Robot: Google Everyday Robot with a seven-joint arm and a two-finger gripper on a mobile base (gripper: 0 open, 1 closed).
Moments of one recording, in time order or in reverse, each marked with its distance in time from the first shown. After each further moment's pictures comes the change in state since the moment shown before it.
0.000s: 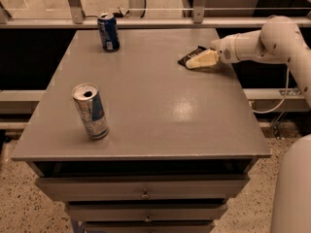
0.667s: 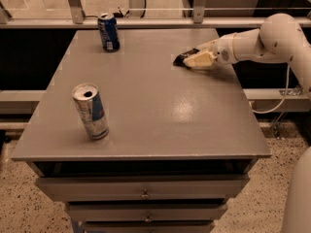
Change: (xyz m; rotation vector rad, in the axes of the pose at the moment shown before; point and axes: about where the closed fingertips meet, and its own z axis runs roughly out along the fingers) arm -0.012 0.036 -0.006 -0.069 -0.003 -0.065
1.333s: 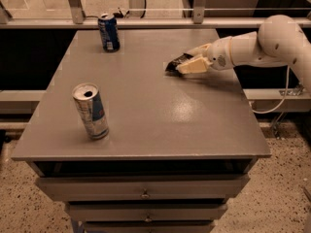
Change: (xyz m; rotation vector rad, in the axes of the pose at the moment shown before) arm -0.009 0.058 -0.002 -0.117 -0.014 -0.058
